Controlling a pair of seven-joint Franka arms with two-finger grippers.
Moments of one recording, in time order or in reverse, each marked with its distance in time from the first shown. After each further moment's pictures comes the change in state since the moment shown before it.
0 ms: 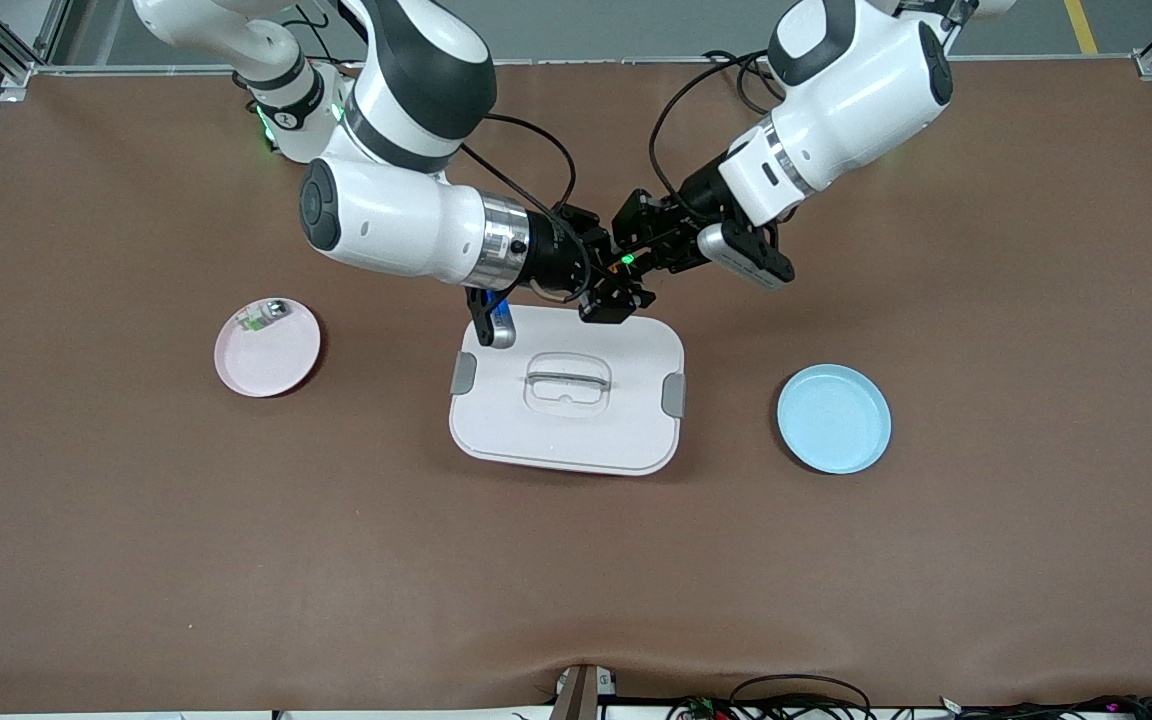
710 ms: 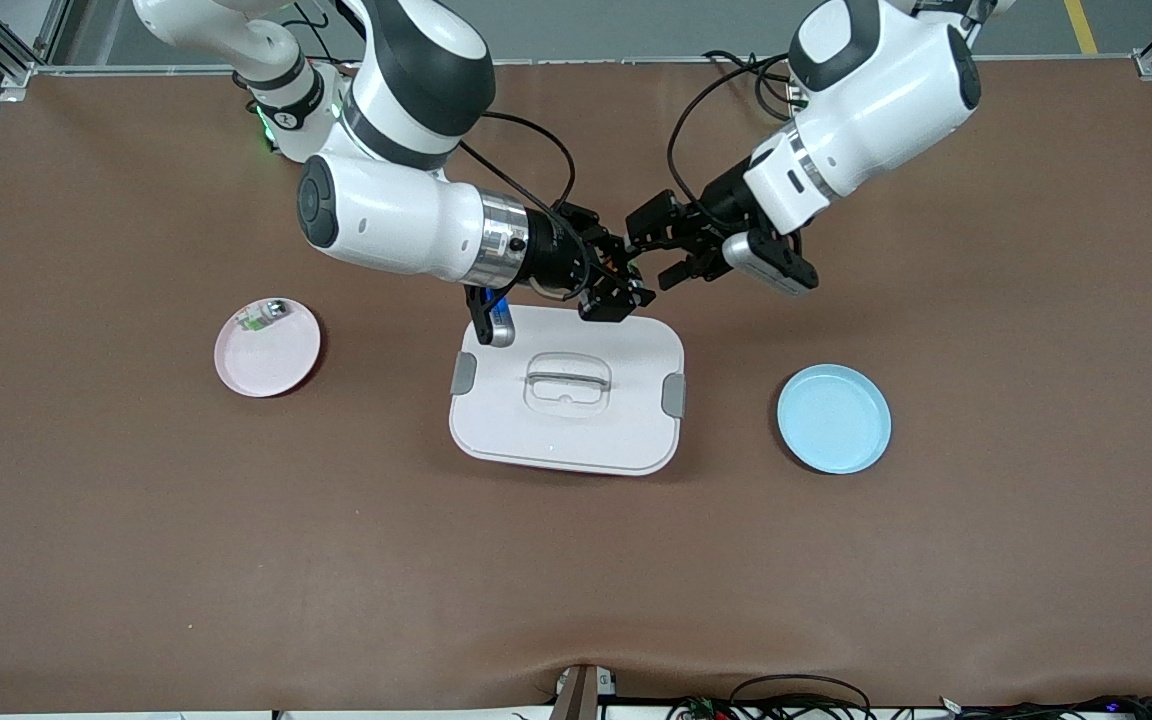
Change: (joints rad) left arm 0.019 -0.008 0.011 -0.002 0.007 -0.022 0.002; right arm 0.000 -0.005 0.001 0.000 -0.002 -0.003 -0.001
